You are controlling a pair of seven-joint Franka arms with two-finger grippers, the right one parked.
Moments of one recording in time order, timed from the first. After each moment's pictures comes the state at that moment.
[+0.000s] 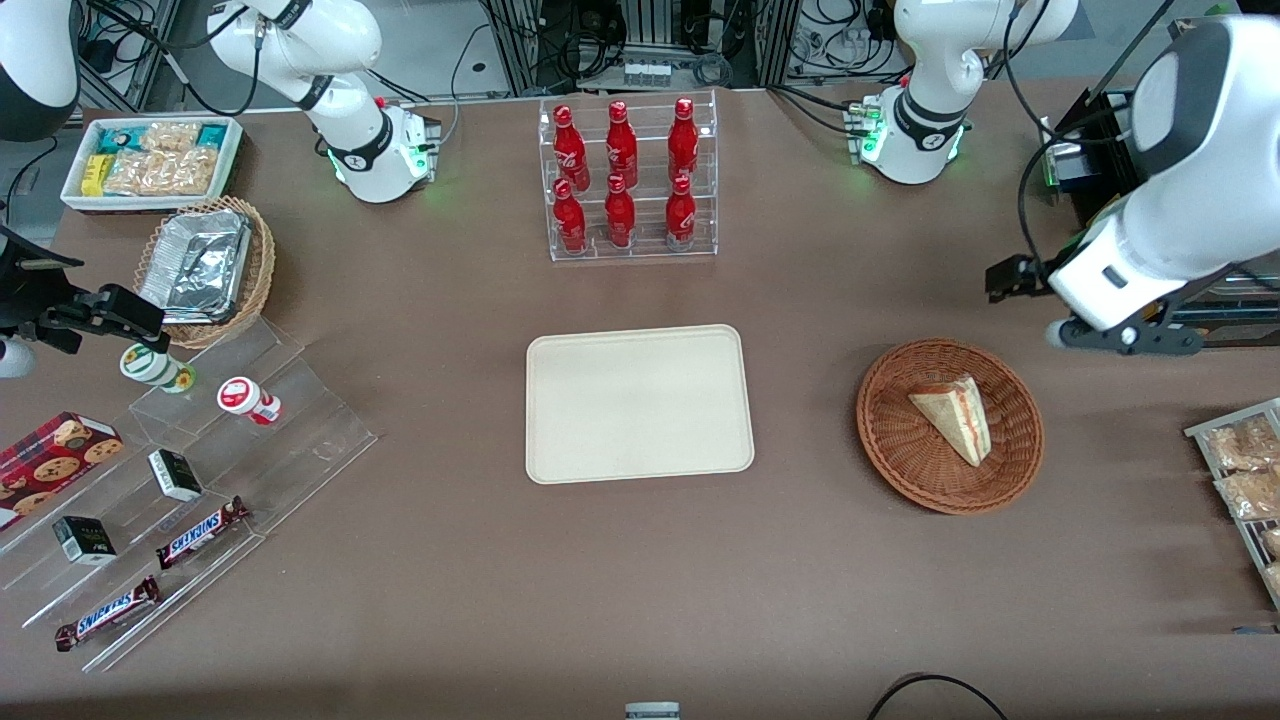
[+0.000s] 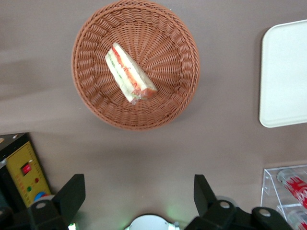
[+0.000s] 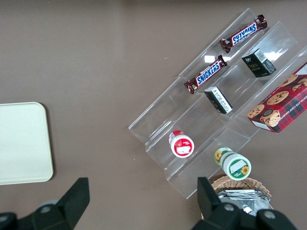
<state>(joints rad) -0.06 0.05 -0.07 -1.75 0.00 1.59 -0.02</state>
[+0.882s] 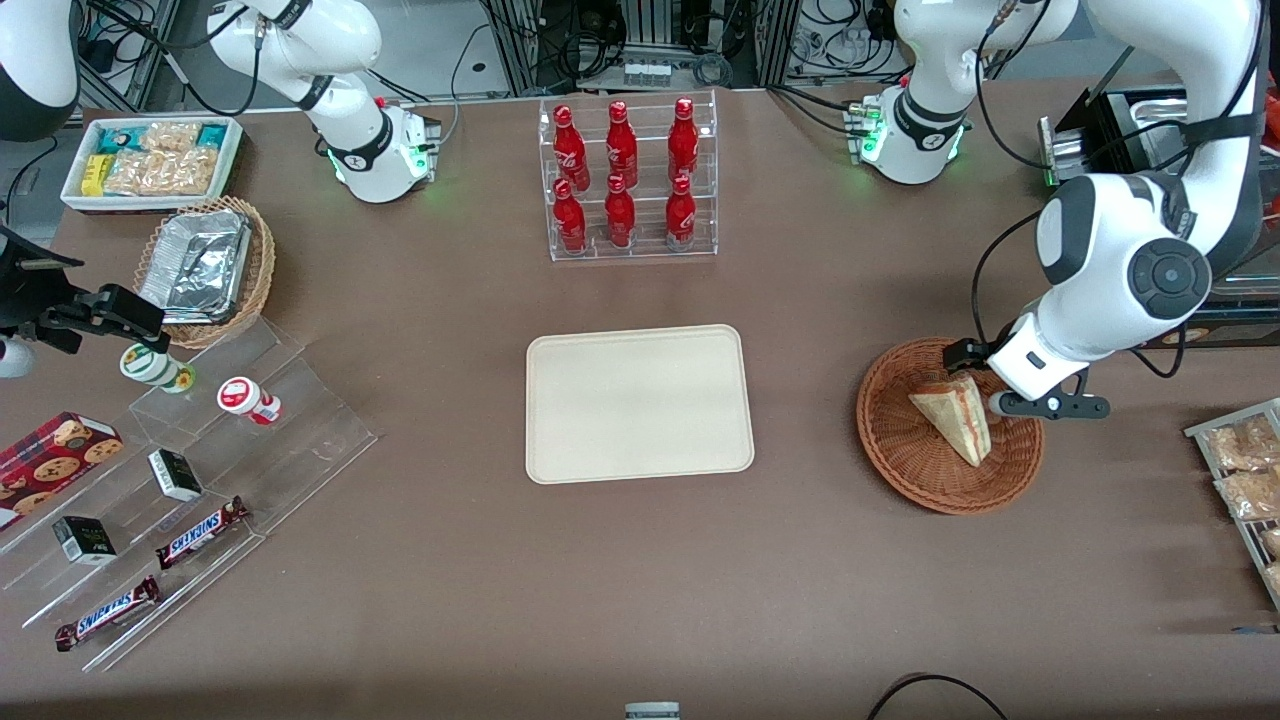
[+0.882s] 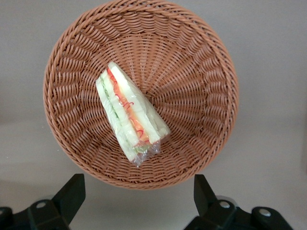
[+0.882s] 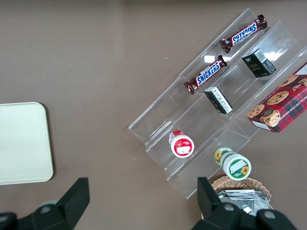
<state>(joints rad) -0.05 0.14 -0.03 -2.07 0.00 2.08 -0.03</state>
